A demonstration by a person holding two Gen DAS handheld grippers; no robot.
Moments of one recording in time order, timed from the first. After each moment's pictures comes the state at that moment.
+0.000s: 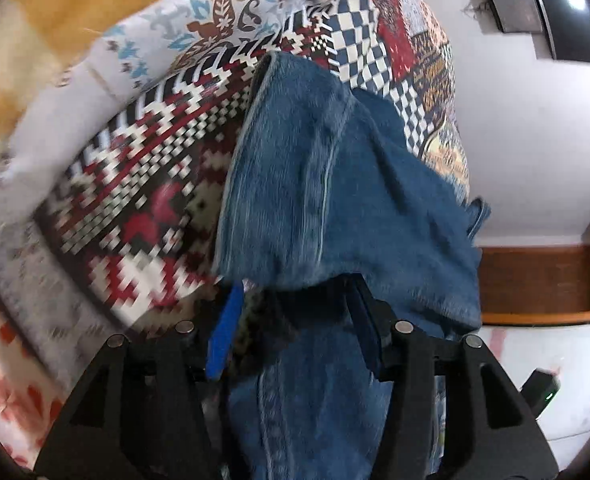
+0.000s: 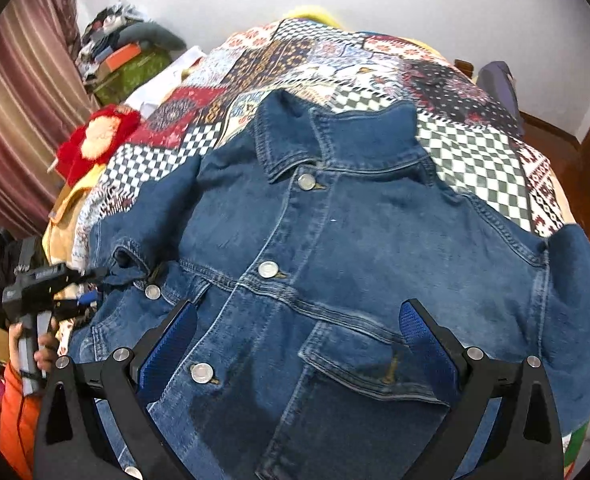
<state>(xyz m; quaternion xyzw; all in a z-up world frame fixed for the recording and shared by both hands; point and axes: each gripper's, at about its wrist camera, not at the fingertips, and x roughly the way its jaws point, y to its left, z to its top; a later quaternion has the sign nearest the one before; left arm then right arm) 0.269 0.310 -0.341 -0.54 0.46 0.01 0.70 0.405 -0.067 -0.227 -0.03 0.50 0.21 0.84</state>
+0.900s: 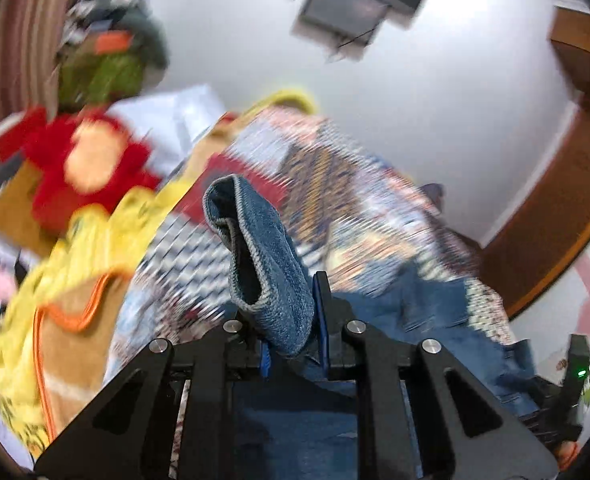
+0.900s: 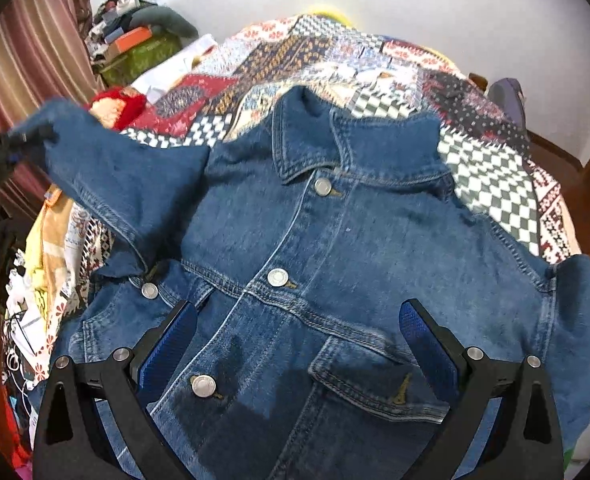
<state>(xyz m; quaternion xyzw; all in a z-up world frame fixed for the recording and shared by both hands) 0.325 0.243 -0.119 -0.20 0.31 0.05 0.93 0.409 -0.054 -0.226 -0.06 0.48 0.22 0.84</state>
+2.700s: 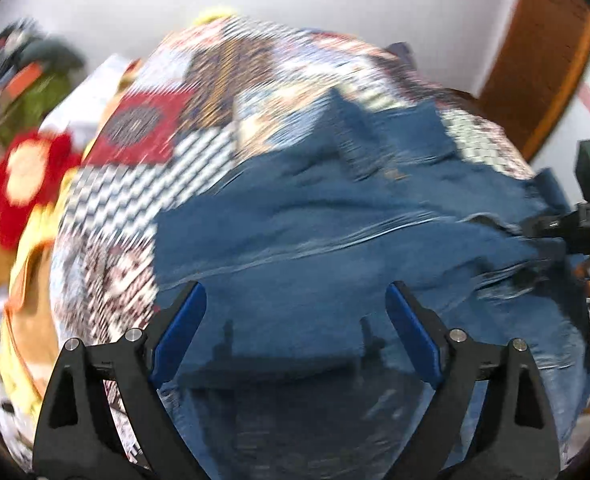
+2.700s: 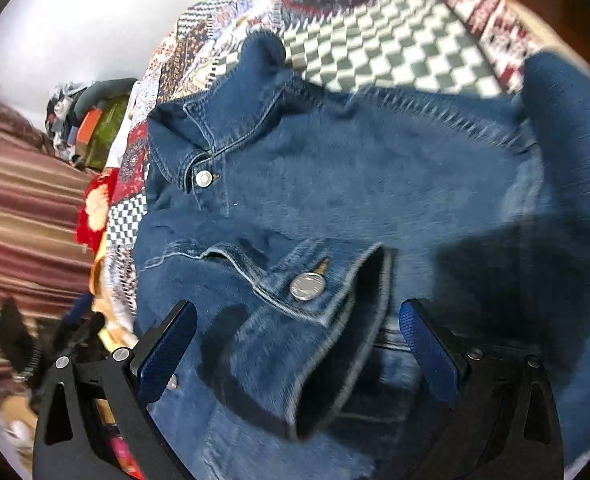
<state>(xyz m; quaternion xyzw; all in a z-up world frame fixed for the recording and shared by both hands) 0.357 0.119 -0.194 -0.04 0.49 0.00 0.87 0.467 -0.187 -0.290 0.21 0.61 0.20 0.74</state>
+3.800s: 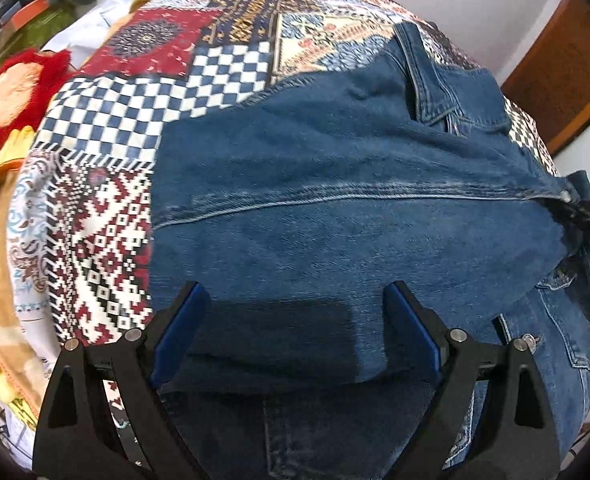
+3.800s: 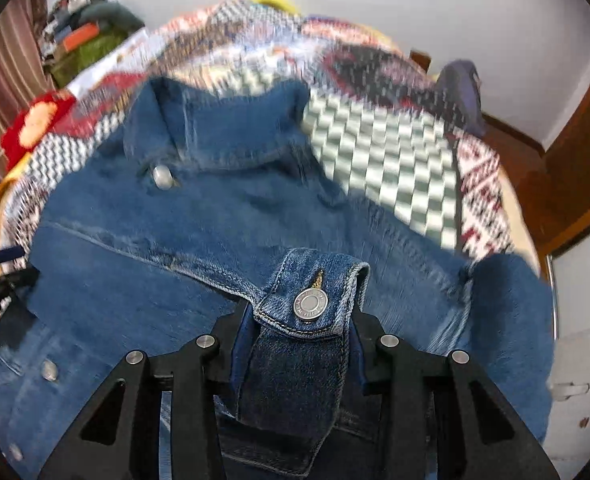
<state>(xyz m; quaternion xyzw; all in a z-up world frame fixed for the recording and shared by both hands) 0.374 0.149 -0.259 -0.09 0.55 -0.01 0.83 0.467 -0.149 -0.271 -0.09 0.52 0.14 0.84</state>
